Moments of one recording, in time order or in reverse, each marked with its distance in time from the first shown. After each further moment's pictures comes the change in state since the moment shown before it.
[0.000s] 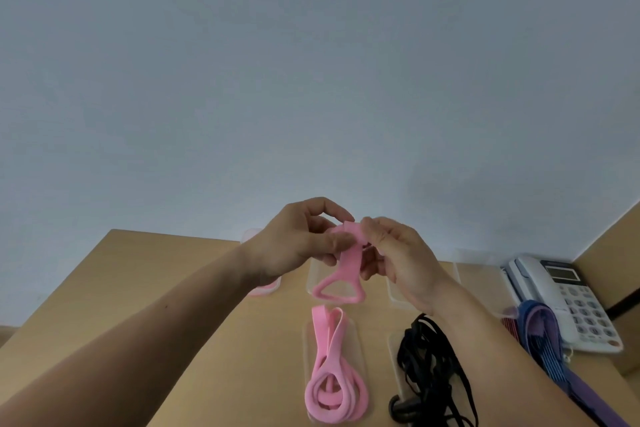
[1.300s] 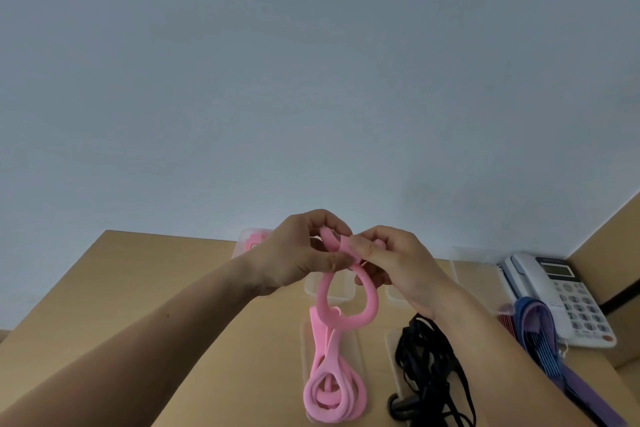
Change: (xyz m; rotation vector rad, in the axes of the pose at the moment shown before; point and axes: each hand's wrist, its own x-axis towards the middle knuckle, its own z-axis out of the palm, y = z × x) left_hand 0.000 -0.016 0.003 0.027 -0.026 0.000; right_hand -0.010 -0.006 0.003 -0.154 0.039 0.109
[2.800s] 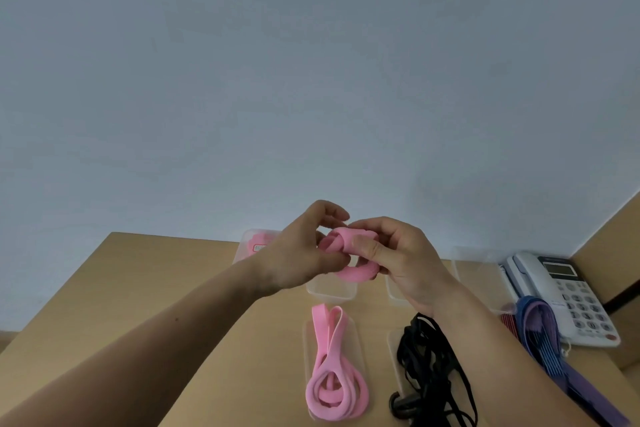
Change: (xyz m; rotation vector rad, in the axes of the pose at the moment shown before) left_hand -0.005 0.005 0.007 0.209 0.035 0.034; right_hand -0.003 0.003 -0.002 0.110 -0.008 -0.140
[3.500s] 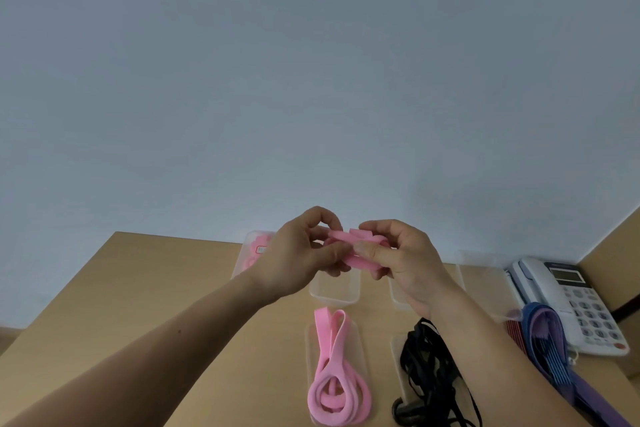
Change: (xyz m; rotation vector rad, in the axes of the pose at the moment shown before) left_hand 0.002 -0.018 0.001 -0.174 0.131 0.063; right_hand 0.012 0.011 -0.003 -0.011 0.163 0.071
